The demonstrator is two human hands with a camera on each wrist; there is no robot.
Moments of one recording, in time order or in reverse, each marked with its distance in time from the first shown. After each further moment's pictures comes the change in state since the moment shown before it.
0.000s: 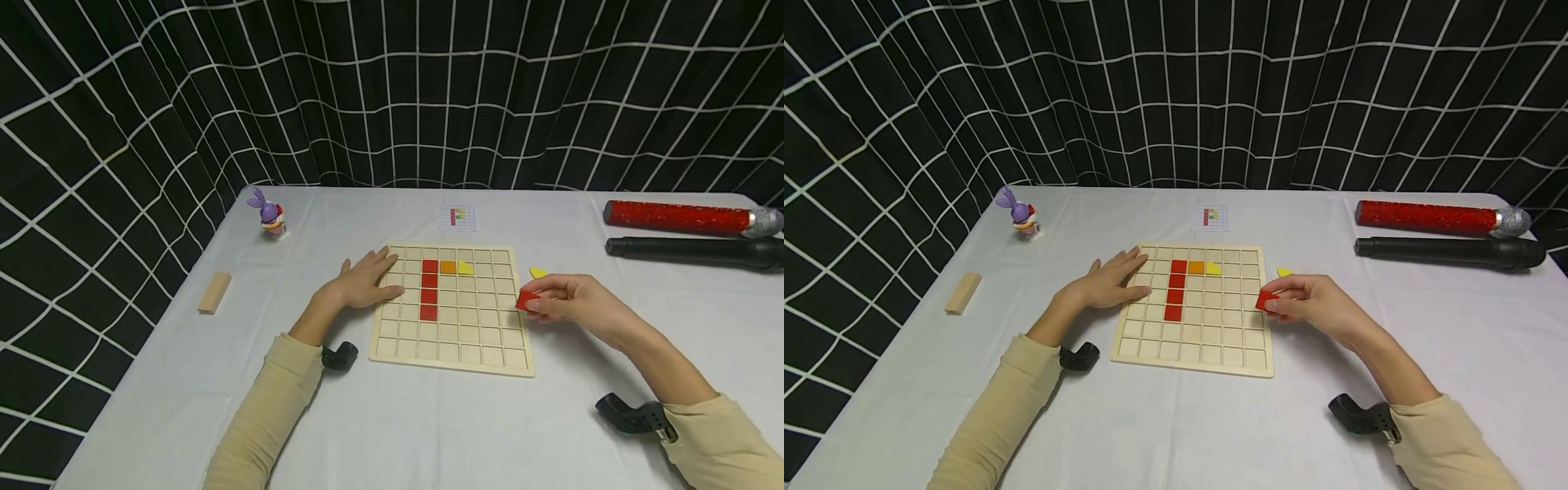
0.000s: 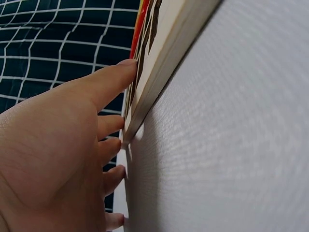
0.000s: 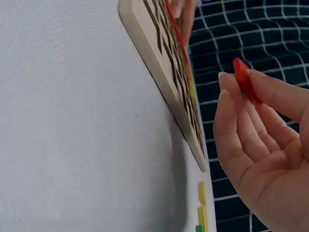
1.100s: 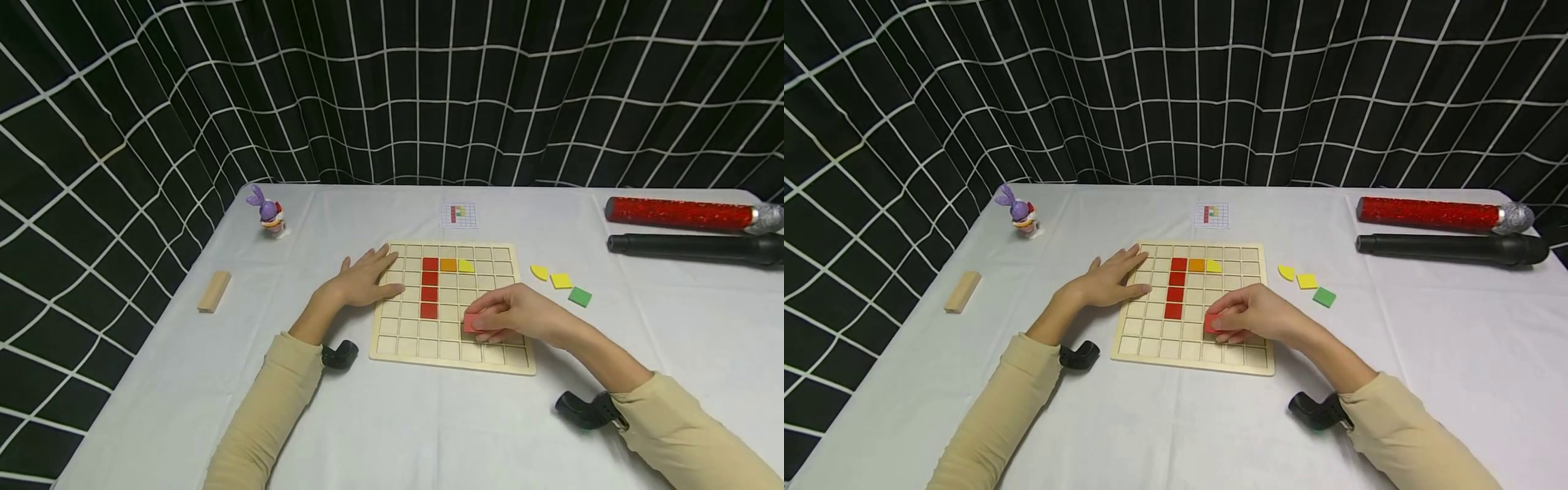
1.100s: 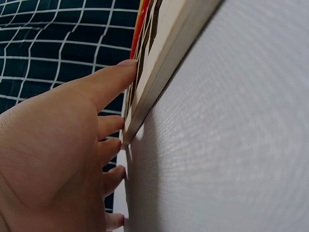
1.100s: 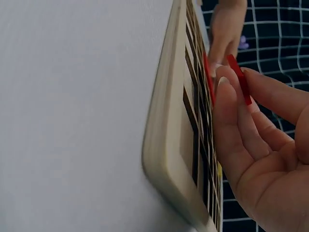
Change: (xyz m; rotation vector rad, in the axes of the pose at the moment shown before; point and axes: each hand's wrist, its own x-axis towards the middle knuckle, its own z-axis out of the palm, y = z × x) left_hand 0.000 -0.001 0.001 -0.004 0.000 0.001; right_hand 0.026 -0.020 0.058 0.072 -0.222 0.057
